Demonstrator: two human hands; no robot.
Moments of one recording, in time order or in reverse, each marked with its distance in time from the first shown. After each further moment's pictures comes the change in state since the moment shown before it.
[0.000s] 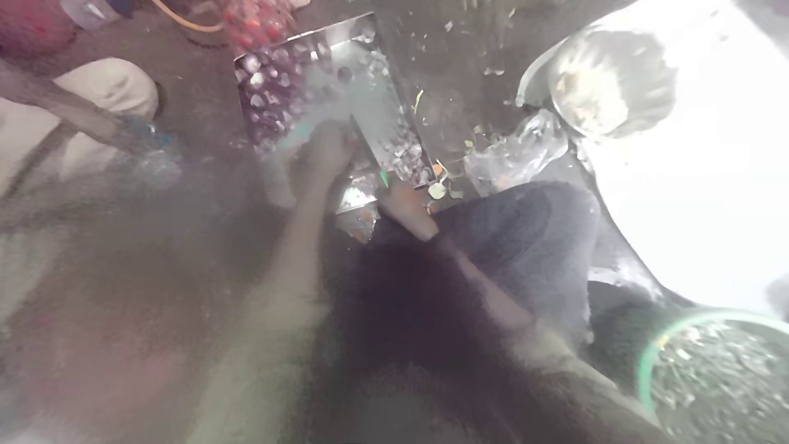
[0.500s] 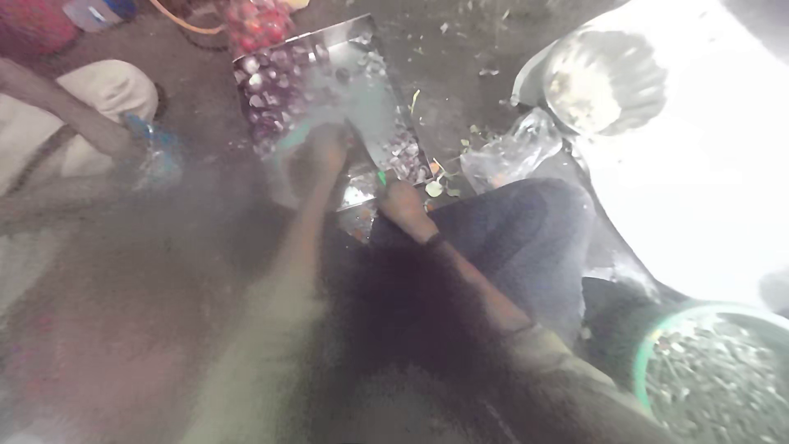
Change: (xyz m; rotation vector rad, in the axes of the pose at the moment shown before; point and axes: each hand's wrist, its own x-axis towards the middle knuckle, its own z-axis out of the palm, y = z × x) left_hand -0.010 0.007 0.003 -0.003 0.075 -0.076; right_hand -0.011 0.004 0.002 -0.106 0.066 -0.039
